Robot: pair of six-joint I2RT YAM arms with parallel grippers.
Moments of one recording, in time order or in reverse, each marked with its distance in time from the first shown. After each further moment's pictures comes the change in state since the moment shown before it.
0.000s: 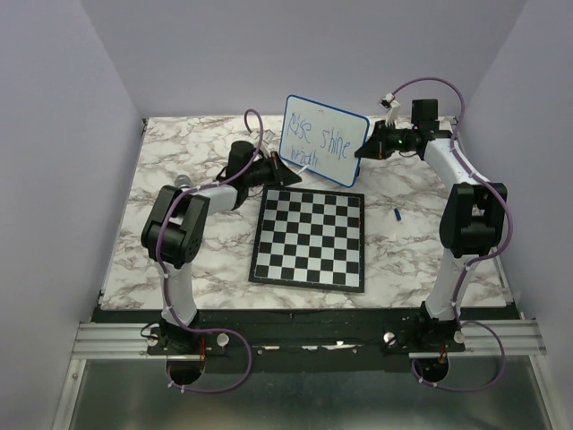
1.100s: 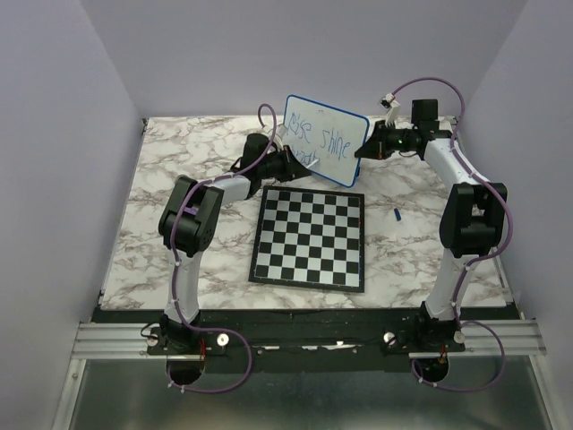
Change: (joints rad) left arm -0.042 0.169 0.223 -0.083 -0.051 0.007; right arm 0.000 0.000 0.000 0.000 -0.002 0.000
